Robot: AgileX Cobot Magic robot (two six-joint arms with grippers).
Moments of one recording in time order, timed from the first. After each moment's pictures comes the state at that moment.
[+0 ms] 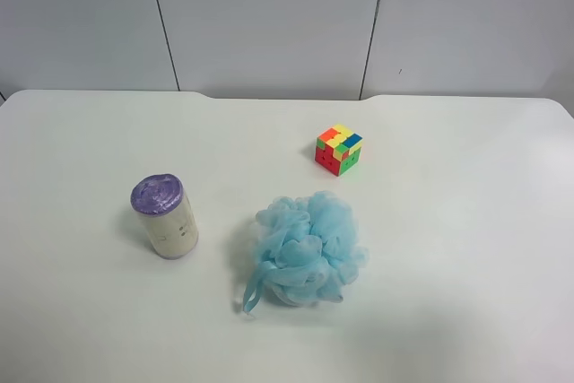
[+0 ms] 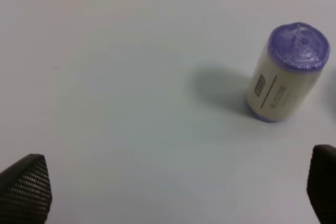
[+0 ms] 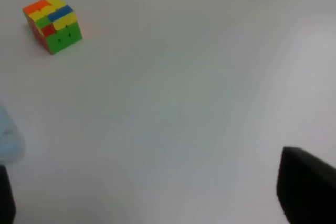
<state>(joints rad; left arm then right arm) -0.06 -0.01 -0.51 -0.05 1.06 0.05 -0.02 0.00 -0.51 0.13 1.07 -0.14</state>
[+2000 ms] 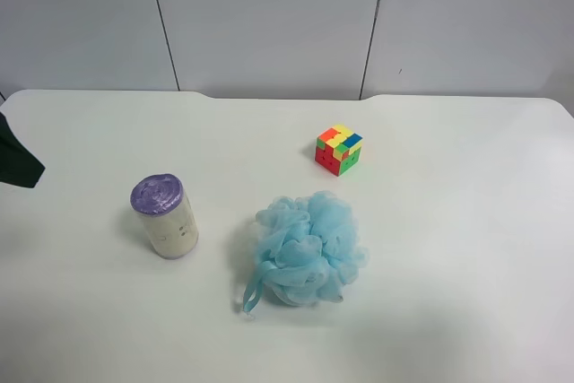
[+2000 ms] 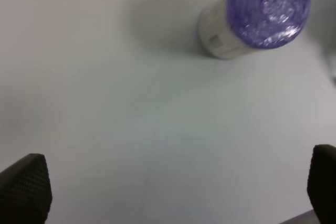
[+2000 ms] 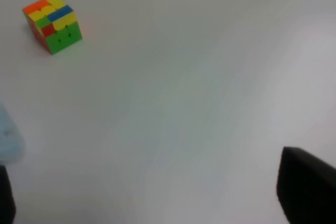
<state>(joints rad) -0.13 1.05 -0.88 -0.17 1.01 0.27 -0.02 0.00 -0.51 0.13 1.07 -0.14</state>
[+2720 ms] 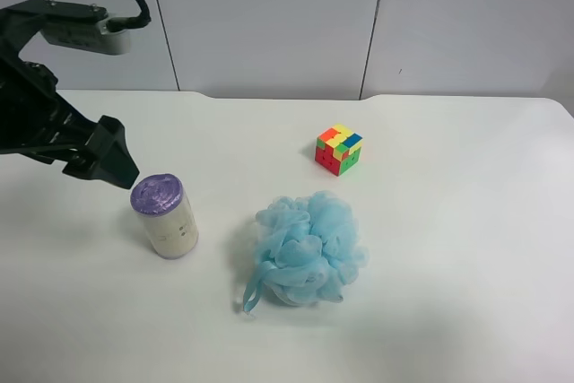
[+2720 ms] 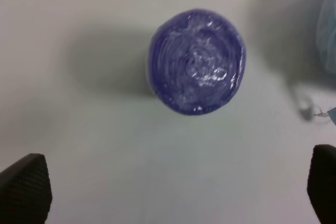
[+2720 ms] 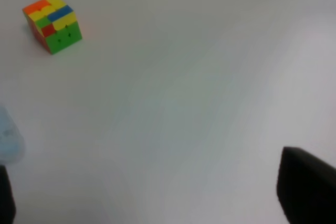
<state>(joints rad) -0.45 1.26 -0.93 -0.05 0.87 -0.02 -0.02 0.00 -0.51 0.13 1.07 -0.14</state>
